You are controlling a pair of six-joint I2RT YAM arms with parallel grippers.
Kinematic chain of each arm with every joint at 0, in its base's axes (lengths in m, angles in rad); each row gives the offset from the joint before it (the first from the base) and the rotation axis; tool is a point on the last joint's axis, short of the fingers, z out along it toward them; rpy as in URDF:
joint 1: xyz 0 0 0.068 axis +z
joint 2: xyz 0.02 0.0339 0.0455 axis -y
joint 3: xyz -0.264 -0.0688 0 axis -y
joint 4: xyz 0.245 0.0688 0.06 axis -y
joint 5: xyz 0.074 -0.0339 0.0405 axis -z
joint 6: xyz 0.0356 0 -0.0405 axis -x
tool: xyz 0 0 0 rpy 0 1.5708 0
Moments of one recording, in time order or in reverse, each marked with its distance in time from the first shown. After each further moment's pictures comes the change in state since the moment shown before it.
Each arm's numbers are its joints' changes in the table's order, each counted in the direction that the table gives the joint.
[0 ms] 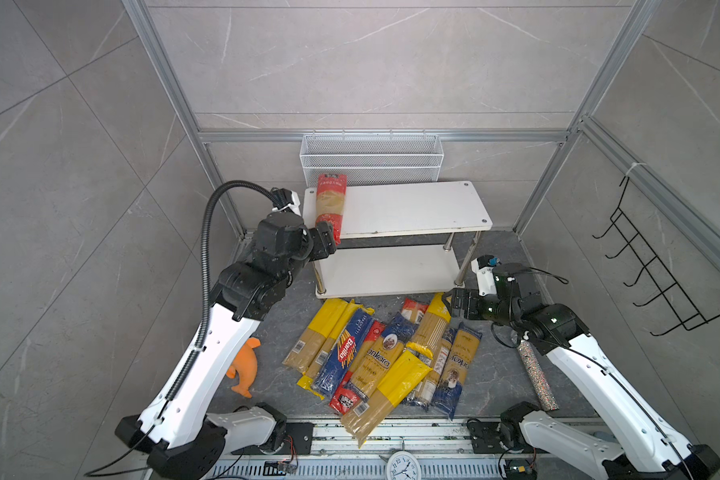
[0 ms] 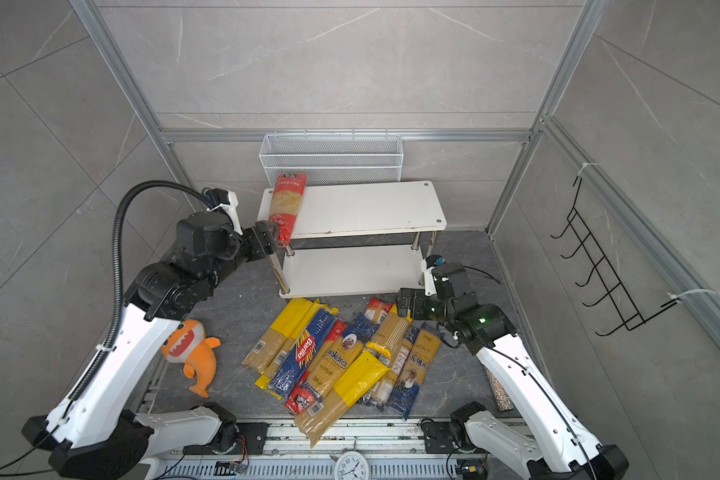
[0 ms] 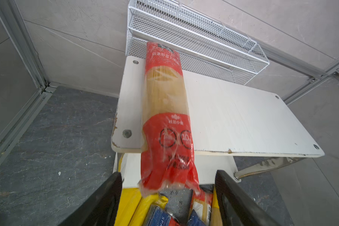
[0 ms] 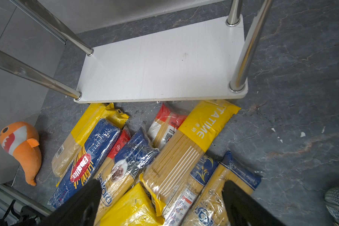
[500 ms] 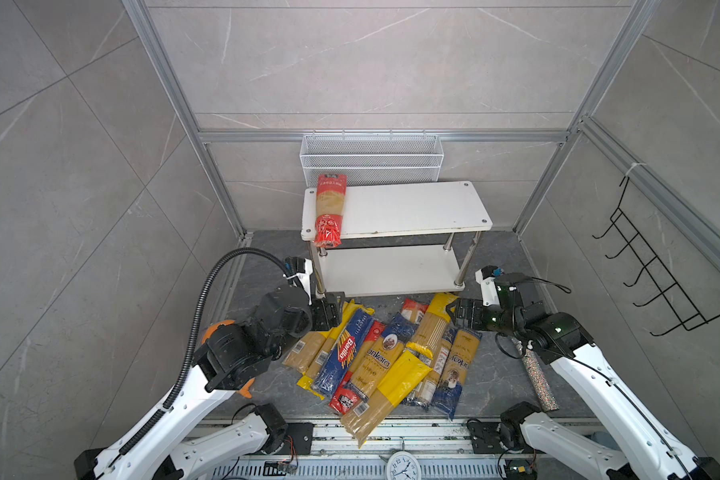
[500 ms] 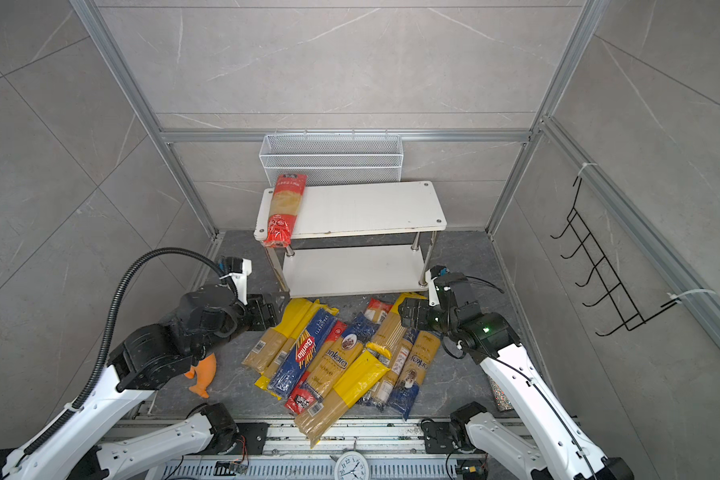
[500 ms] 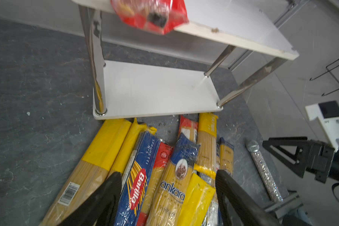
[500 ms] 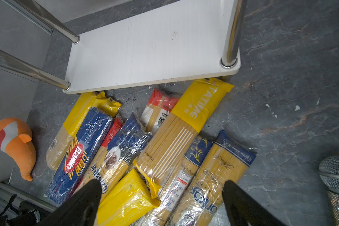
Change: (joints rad) left arm -0.317 0.319 -0.418 -0.093 -0.018 0.156; right arm 0.001 0.055 -0.057 -0.060 0.014 -0.039
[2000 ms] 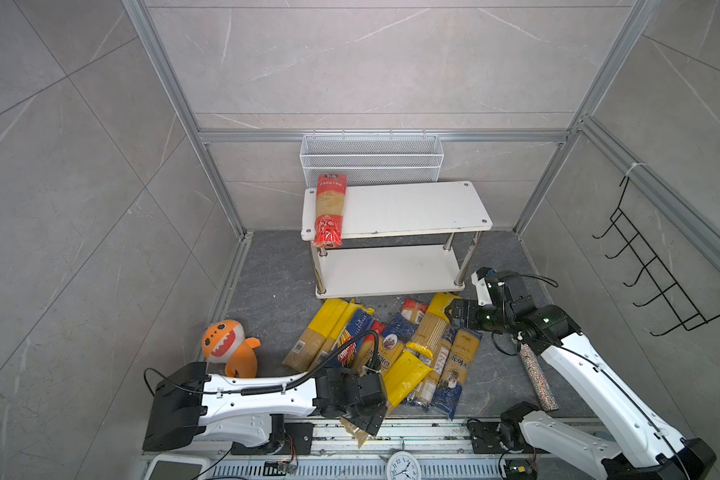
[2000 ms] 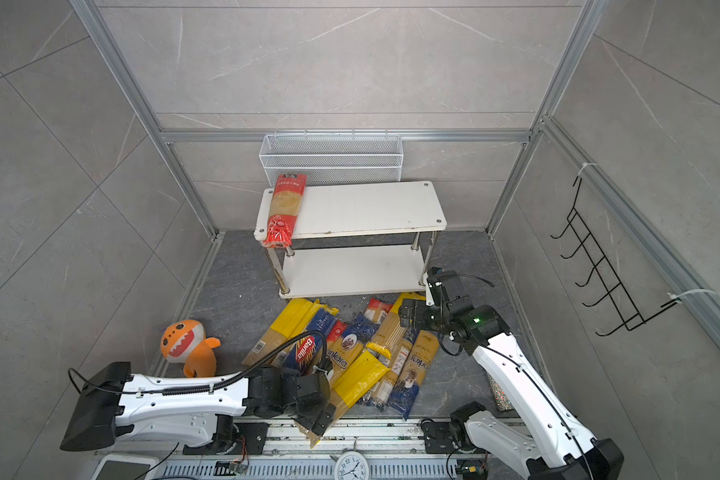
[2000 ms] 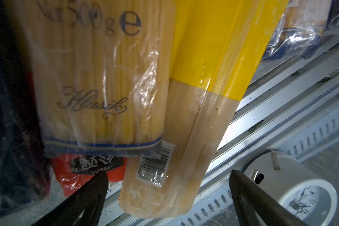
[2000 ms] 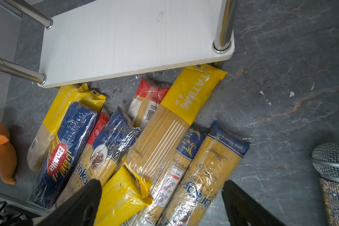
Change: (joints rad) left arm -0.531 -0.361 -0.487 0.134 0.282 0.187; right arm 0.000 -0.074 0.004 -0.030 0.026 -0.010
